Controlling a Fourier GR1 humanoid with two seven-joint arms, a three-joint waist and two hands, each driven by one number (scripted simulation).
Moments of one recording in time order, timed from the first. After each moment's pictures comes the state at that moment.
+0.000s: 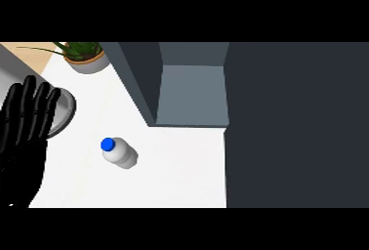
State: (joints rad) left arm -0.01 0.12 -0.01 -2.10 0.04 -0.01 0.01; right arm 0.02 -0.09 0.00 -2.10 0.00 0.02 0.00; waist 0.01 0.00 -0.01
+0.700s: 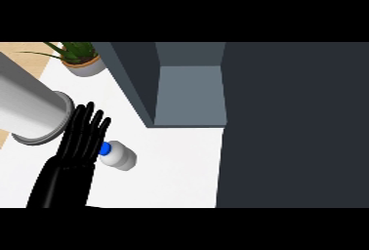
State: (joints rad) left arm 0.13 0.01 -0.24 -2.11 0.12 0.17 0.23; right arm 0.23 -0.03 0.09 -2.22 -0.23 0.07 0.16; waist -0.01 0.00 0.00
